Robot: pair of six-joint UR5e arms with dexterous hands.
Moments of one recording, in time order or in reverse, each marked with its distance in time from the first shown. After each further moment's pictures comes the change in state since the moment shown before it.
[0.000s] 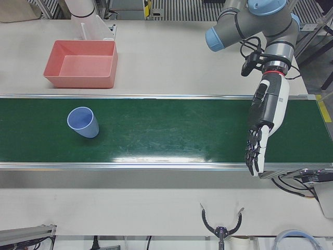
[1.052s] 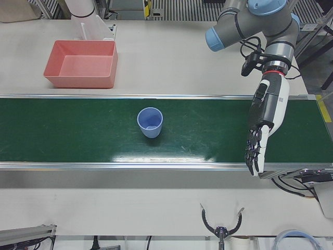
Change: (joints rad) left arm 0.000 0.001 0.000 0.000 0.000 0.000; right arm 0.034 -0.015 -0.003 0.000 -0.005 0.028
